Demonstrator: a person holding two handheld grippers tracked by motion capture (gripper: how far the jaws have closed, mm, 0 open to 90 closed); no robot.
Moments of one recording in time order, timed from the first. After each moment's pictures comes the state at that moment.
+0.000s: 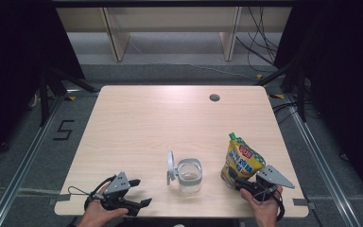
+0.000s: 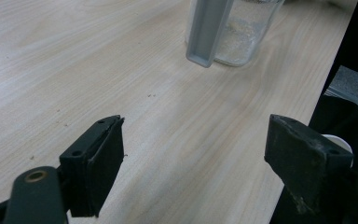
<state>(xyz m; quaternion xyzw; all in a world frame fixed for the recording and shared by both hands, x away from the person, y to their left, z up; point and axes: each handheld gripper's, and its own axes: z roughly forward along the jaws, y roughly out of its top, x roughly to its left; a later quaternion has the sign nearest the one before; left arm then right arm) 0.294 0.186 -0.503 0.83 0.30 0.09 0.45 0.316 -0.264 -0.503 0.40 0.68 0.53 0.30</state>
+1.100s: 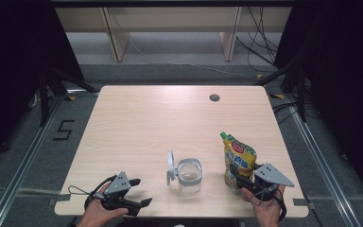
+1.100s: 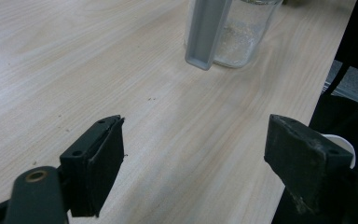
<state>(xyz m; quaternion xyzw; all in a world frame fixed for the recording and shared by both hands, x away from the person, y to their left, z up) 0.294 0.184 -0.502 0.83 0.30 0.09 0.46 0.306 -0.253 -0.480 0.40 0.70 0.52 0.28</state>
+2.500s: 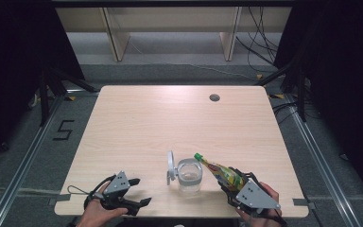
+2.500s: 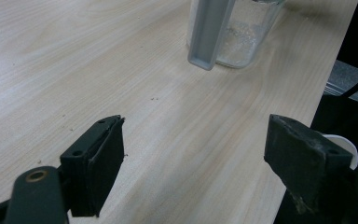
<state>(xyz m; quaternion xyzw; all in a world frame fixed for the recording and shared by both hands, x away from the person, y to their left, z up) 0.294 0.185 -0.501 0.83 0.30 0.09 0.46 0.260 -0.216 -0.448 0.20 0.80 0.43 0.37</state>
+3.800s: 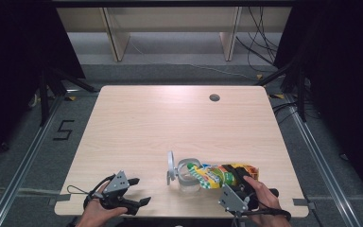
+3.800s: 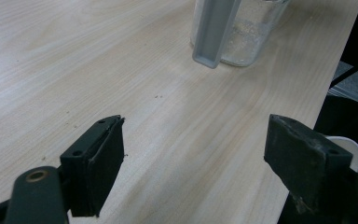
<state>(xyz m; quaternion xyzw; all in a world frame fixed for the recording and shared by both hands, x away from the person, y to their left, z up) 0.297 0.188 -0.503 0.83 0.30 0.10 0.45 0.268 -0.189 -0.426 0.02 0.87 0.20 0.45</state>
